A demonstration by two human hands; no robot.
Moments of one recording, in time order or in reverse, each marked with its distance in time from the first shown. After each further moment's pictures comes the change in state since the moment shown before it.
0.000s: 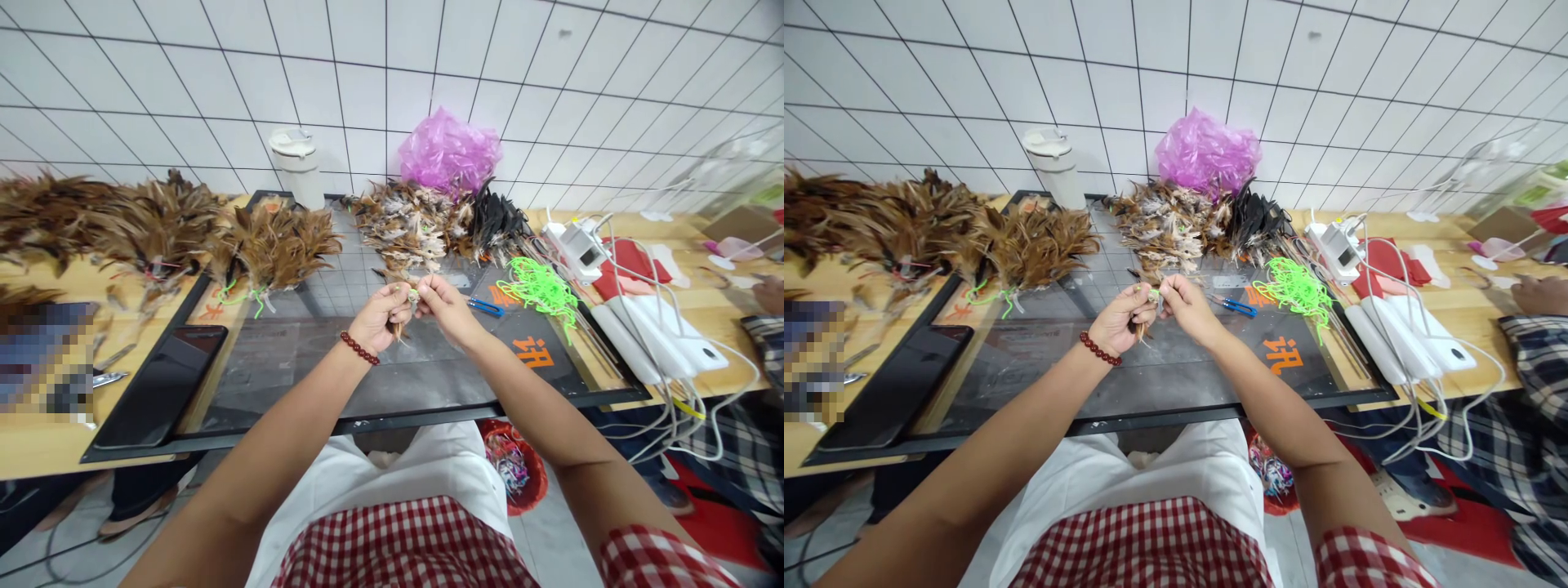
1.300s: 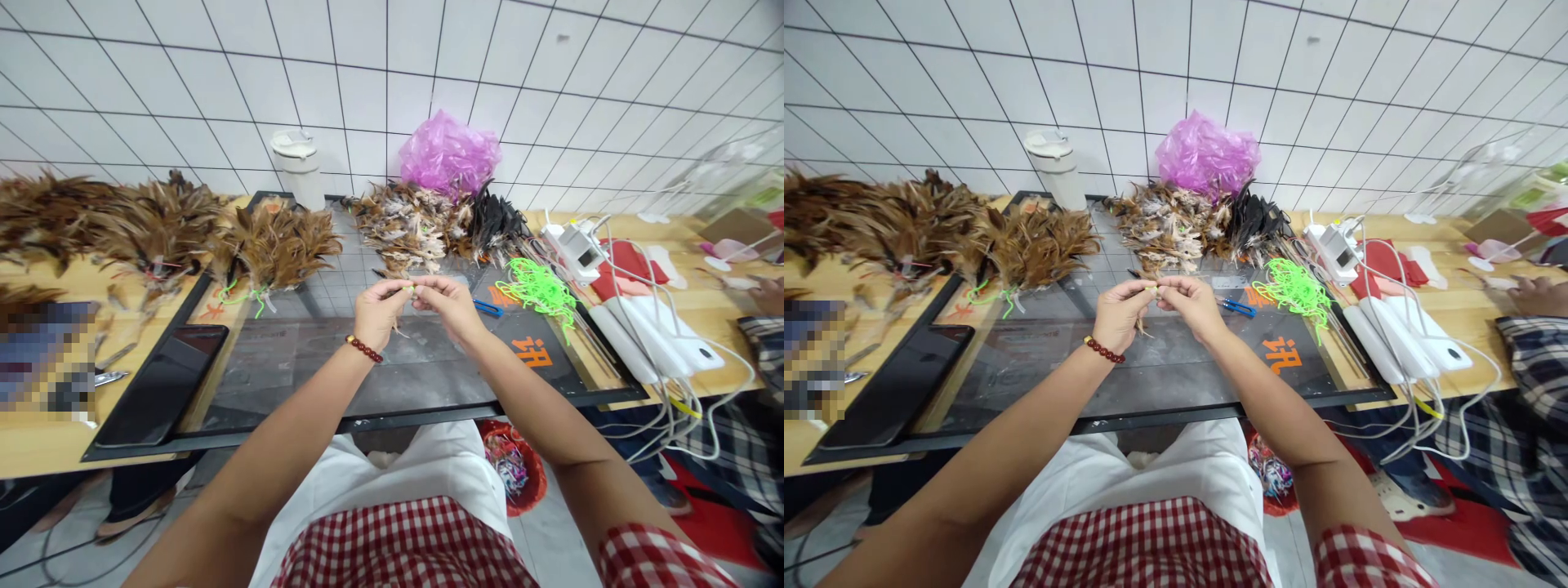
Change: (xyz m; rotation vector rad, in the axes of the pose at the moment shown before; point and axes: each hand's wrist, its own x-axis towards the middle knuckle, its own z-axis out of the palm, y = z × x) left_hand 0.004 -0.011 0.000 0.492 0.296 0.459; right_hand 0.001 -0.005 -0.002 0.060 0.167 0.070
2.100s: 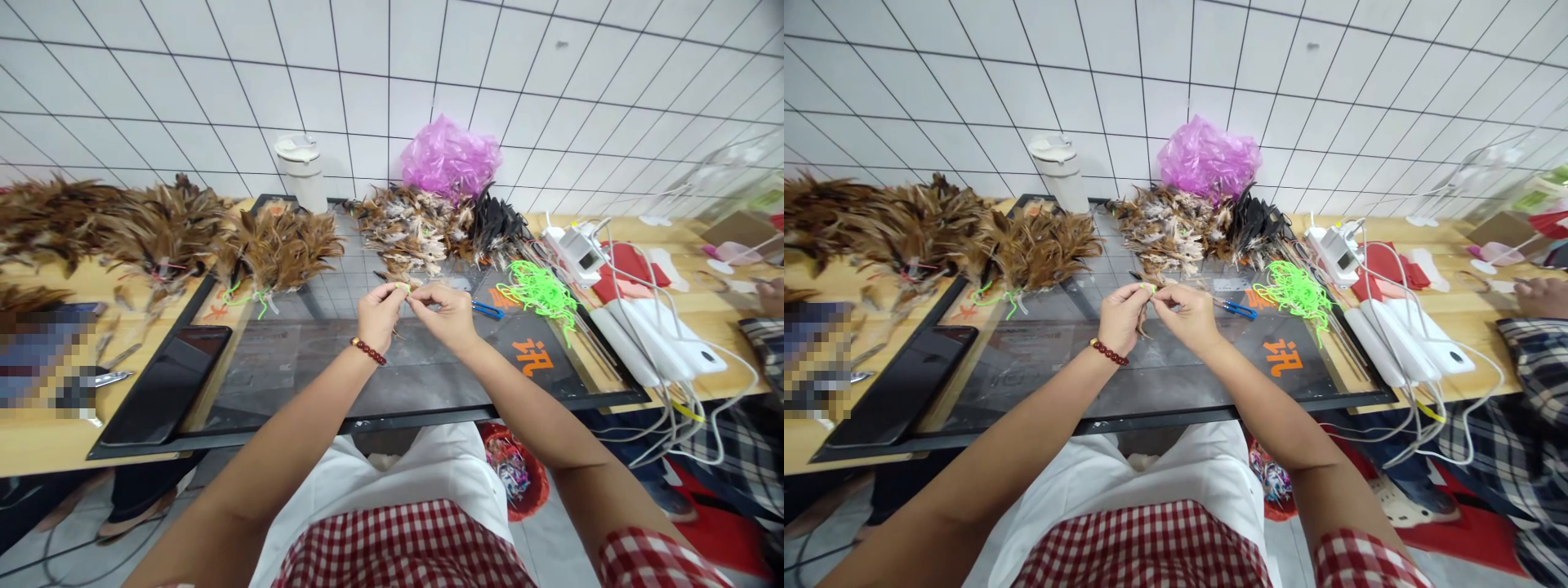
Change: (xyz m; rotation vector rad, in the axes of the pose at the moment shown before) left_hand -0.001 -0.001 0.003 0.025 0.098 -0.090; right_hand -0.006 0.010 0.000 -0.660 0.055 -0.606
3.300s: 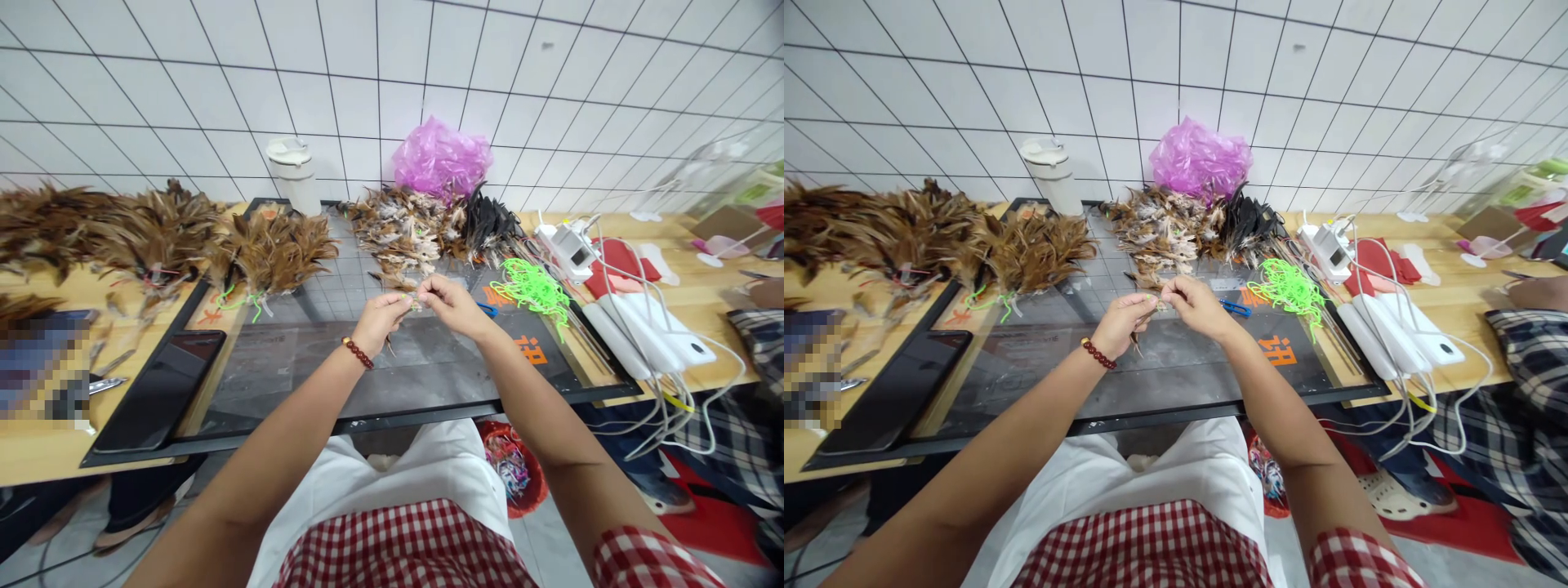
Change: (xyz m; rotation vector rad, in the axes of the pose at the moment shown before) left_hand -0.004 0.004 -0.008 0.131 -0.395 -0.158; right_hand 0.018 0.010 -0.035 0.001 -0.333 -0.001
